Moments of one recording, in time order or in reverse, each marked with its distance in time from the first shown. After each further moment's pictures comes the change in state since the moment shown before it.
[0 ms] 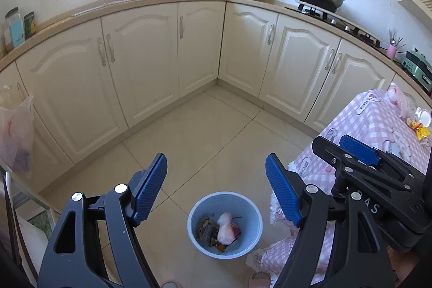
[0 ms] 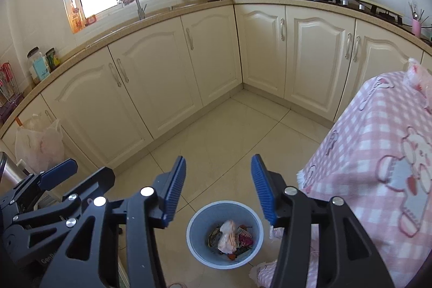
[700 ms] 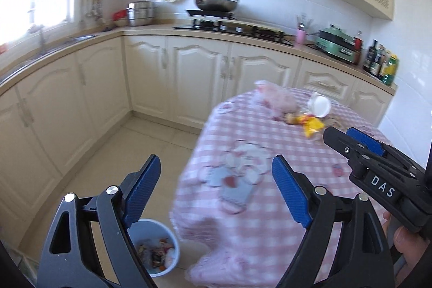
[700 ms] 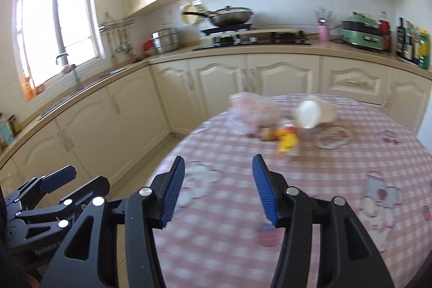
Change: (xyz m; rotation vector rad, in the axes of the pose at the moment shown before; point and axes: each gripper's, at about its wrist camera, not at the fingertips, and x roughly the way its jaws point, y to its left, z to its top) left arm -0.071 -0.225 0.009 0.257 -0.076 -0.355; right arm -0.201 -0.222 -0.014 0.221 -0.248 -0.288
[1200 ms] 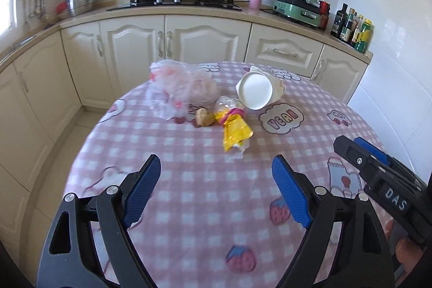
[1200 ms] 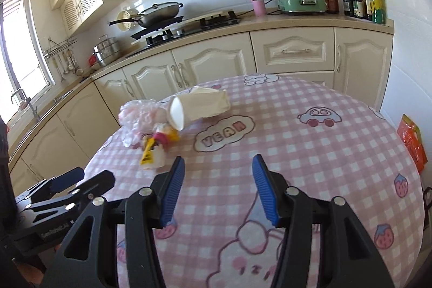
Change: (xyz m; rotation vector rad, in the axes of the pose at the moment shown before) left arm 0.110 -0.135 0.026 0.101 0.153 -0.163; right arm 0.021 -0.168 0.005 0.200 0.058 -0.157
